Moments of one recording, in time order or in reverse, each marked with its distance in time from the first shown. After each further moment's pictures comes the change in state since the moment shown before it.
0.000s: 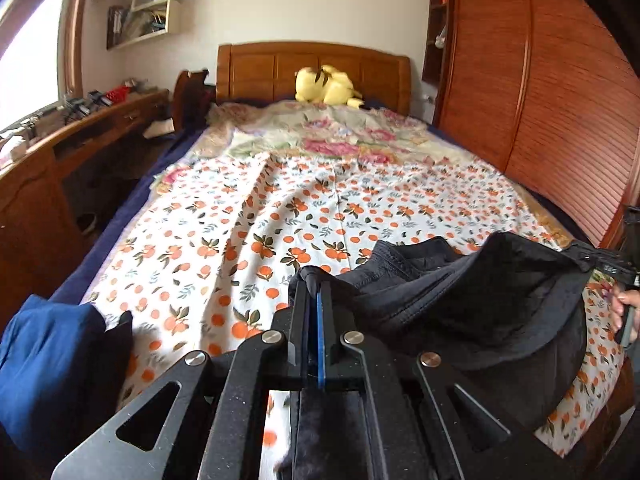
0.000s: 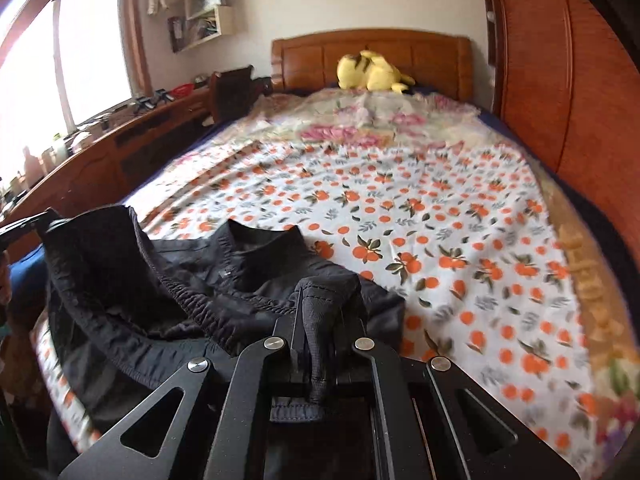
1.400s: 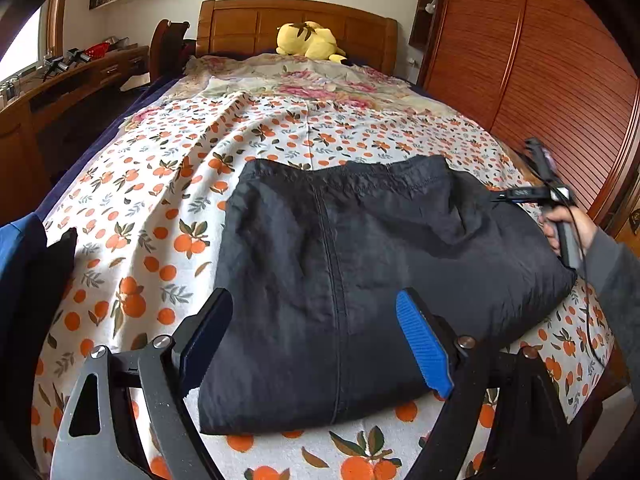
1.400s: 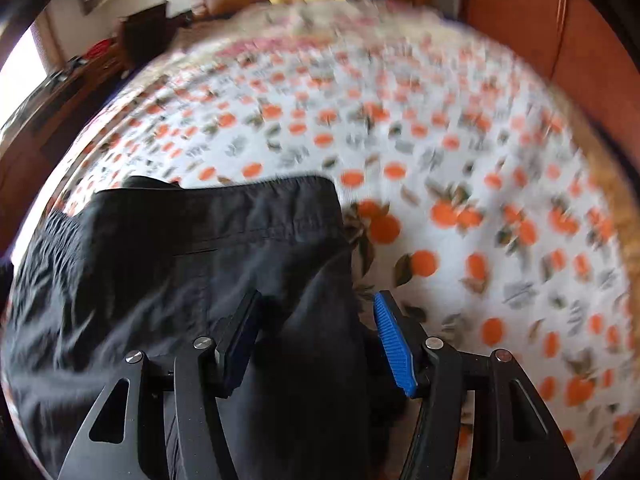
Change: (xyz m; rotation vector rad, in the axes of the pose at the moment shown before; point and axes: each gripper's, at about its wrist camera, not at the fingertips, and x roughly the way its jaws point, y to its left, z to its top) left arm 0.023 -0.036 -0.078 -0.032 0.126 -0.093; right arm 0.164 -0.031 0.009 0.178 0.340 -0.097
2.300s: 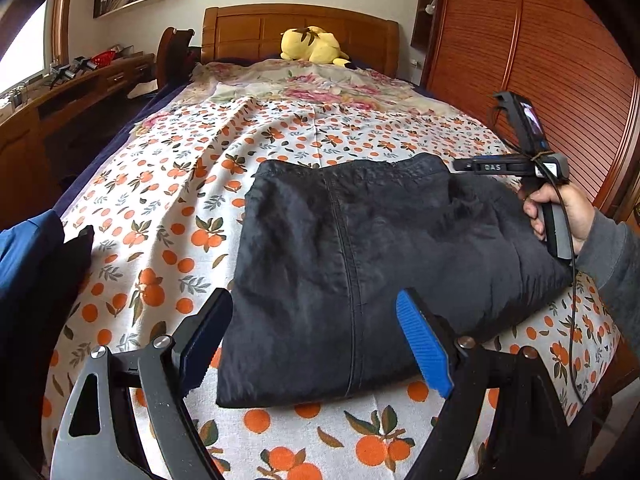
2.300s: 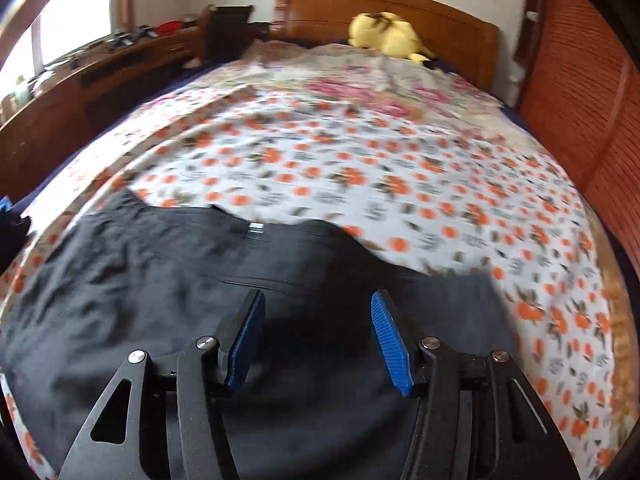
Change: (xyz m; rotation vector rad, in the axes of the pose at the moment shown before) left arm -0.019 0.006 -0.015 0.020 -0.023 0.037; right arm -0.031 0.174 -0.011 -0.289 -0.200 -0.034
